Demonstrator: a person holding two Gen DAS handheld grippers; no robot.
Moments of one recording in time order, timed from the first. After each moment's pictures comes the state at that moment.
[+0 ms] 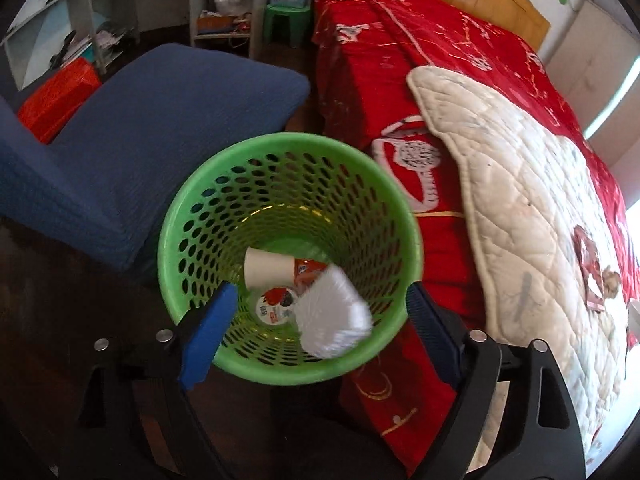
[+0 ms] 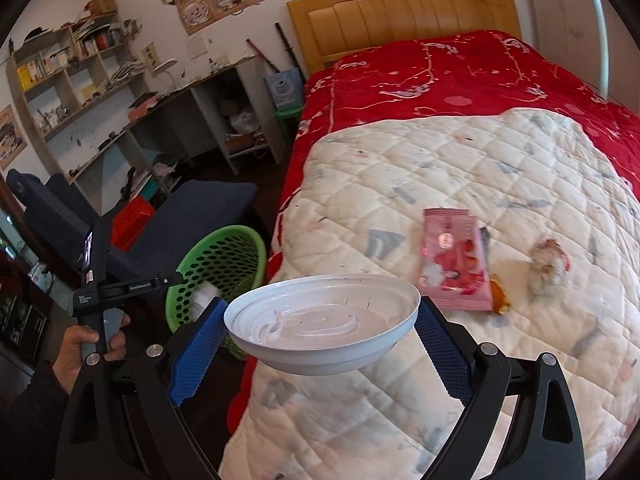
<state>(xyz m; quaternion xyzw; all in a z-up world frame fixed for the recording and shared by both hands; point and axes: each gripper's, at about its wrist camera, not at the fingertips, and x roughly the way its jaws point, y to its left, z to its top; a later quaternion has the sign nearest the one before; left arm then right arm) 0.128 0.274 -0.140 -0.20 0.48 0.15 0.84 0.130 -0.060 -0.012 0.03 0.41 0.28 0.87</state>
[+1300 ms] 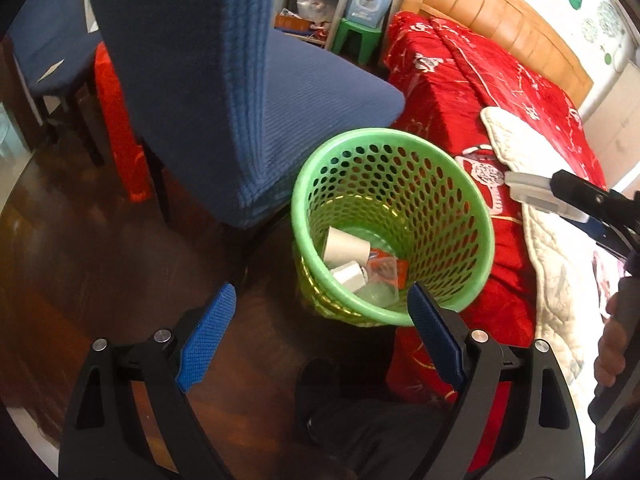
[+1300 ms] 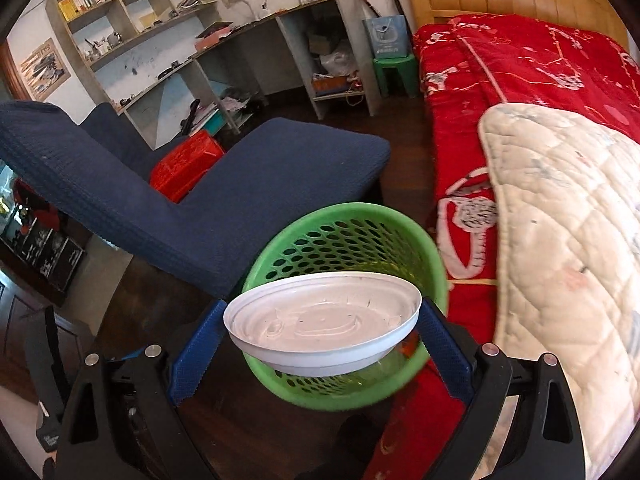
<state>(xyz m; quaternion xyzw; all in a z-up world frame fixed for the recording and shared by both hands) 0.008 0.335 -0.149 -0.26 0.44 0.23 0.83 0.173 0.206 -0.071 -0.03 0.46 0.41 0.79</state>
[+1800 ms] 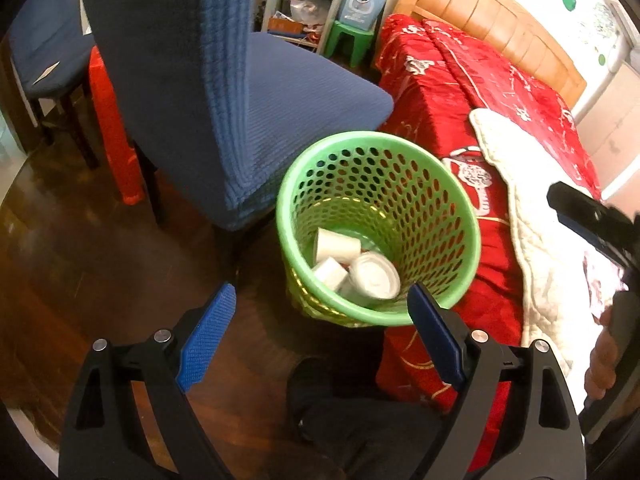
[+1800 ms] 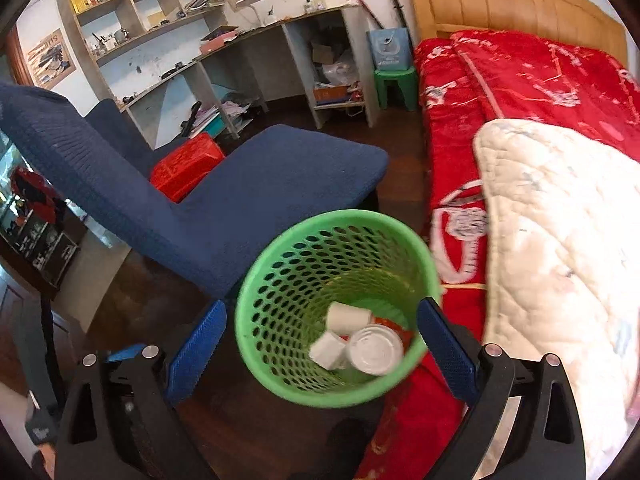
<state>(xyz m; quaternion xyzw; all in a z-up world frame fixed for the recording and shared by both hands) 0.012 0.321 -0.139 -0.26 0.43 0.22 0.84 0.157 0.187 -0.058 -0.05 0.44 0.40 0.81</state>
